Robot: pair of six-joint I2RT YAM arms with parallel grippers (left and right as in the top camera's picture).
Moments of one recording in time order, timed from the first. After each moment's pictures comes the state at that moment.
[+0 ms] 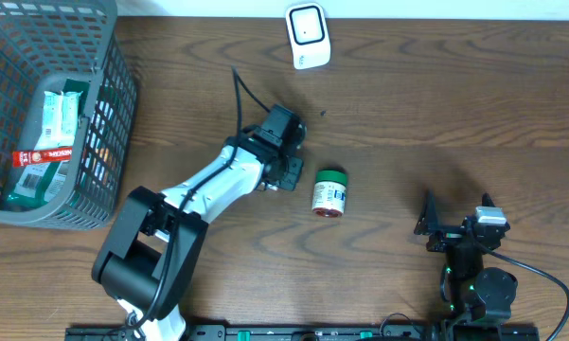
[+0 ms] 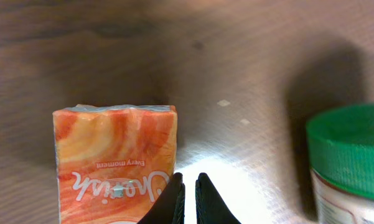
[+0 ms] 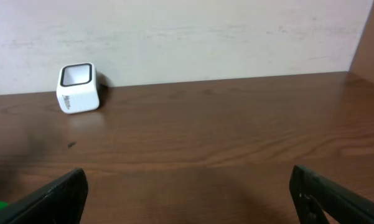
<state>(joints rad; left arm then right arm) -0.52 1.86 1.15 -0.51 0.11 -0.17 -0.05 0.01 0.01 -0.07 -0.01 0.07</state>
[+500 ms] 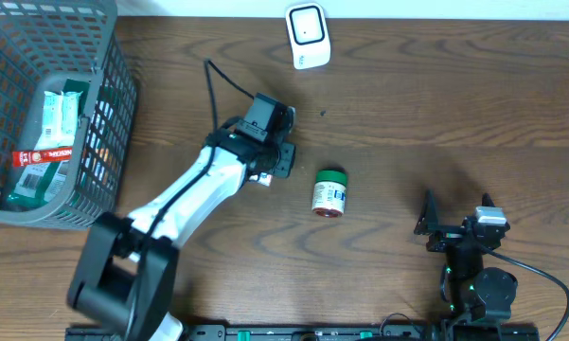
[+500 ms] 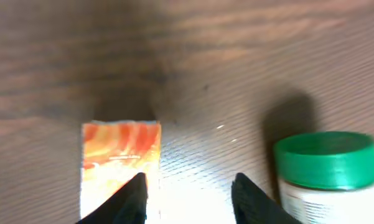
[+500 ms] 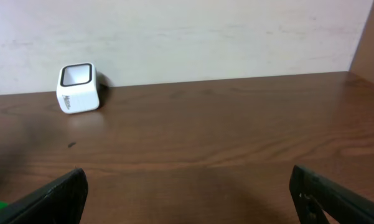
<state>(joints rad) -0.49 1.72 1.16 -0.51 0.13 -0.20 -0.05 0.01 0.01 -0.07 -0.01 0.07</state>
